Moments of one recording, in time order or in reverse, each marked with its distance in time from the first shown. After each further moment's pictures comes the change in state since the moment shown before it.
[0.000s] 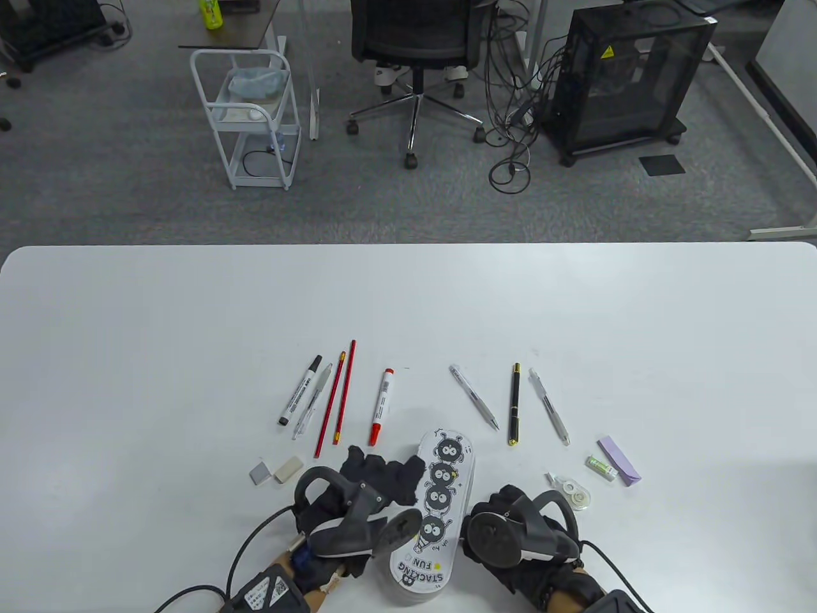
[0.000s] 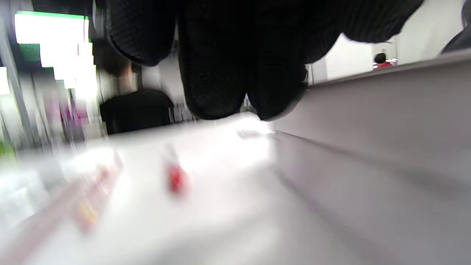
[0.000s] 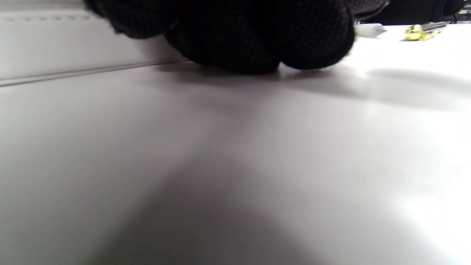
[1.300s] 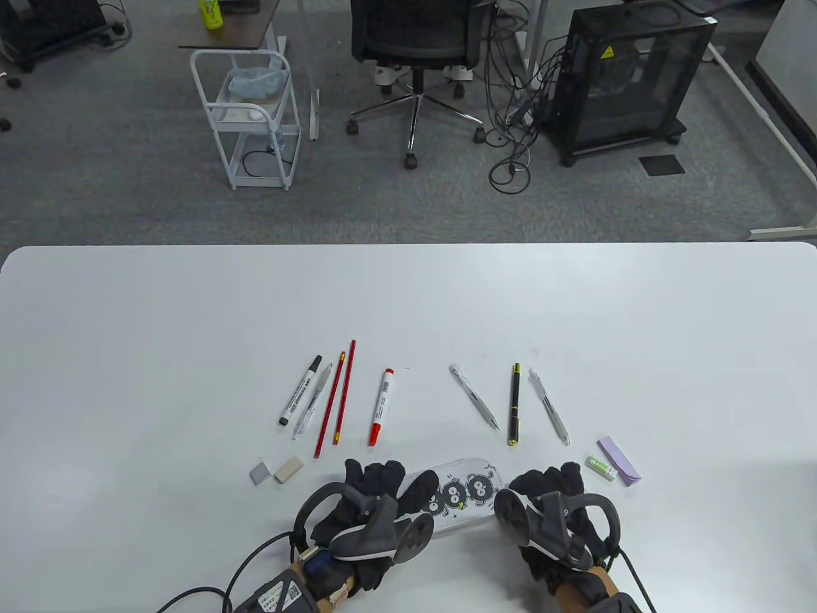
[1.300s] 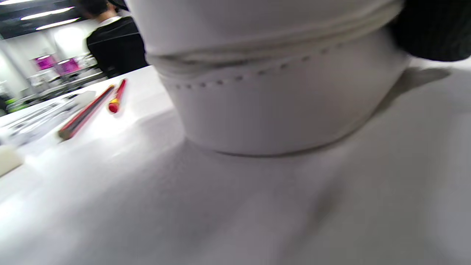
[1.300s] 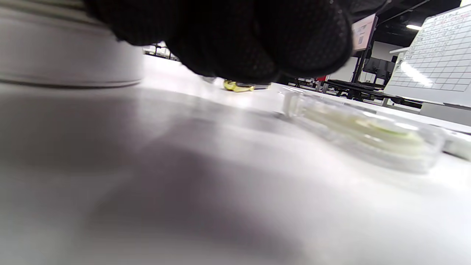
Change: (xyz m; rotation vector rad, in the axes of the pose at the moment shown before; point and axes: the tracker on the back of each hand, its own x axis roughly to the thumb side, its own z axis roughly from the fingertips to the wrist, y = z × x) left_hand 0.005 -0.046 0.002 -0.192 -0.061 -0.318; right_hand -0.048 -0.017 0.015 -0.210 0.480 0.230
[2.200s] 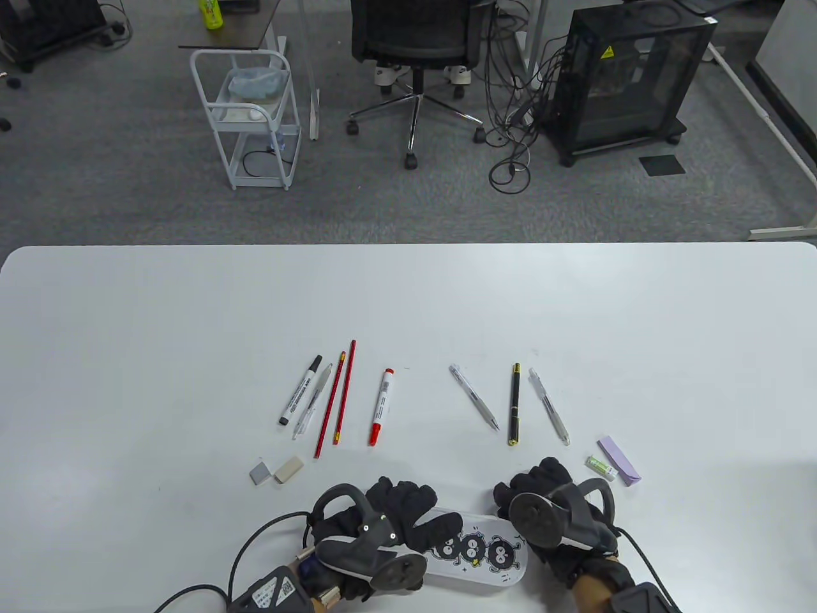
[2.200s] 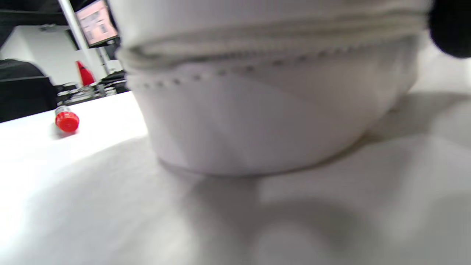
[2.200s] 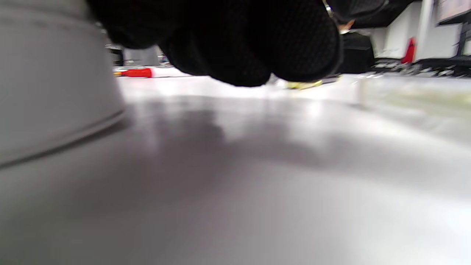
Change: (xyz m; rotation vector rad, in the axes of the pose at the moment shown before) left_hand 0.015 0.005 0.011 0.192 -0.288 0.032; right_hand -0.014 0.002 -0.006 0.018 -0.263 -0.183
